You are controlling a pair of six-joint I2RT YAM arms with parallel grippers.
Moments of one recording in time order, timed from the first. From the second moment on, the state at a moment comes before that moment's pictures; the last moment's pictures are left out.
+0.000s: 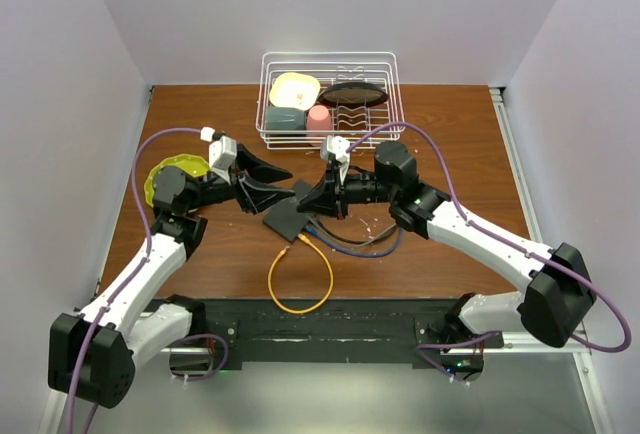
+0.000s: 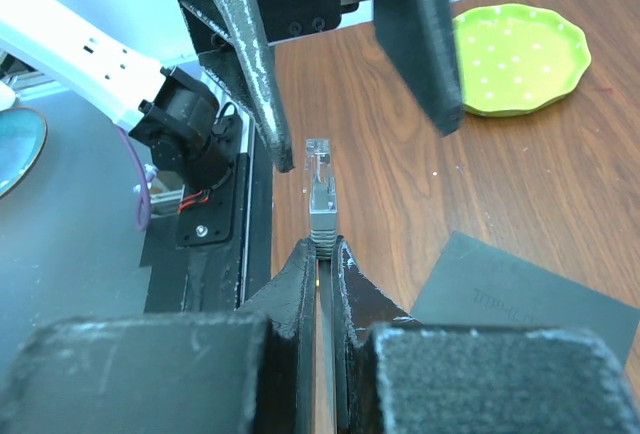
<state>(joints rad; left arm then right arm) -0.28 0.98 0.62 0.68 1.04 -0.46 0.75 1.31 0.97 0.17 -0.77 0.09</state>
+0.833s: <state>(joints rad) -0.35 1.05 0.60 0.78 1.07 -0.49 0.74 1.31 0.97 0.20 -0.75 0.13</state>
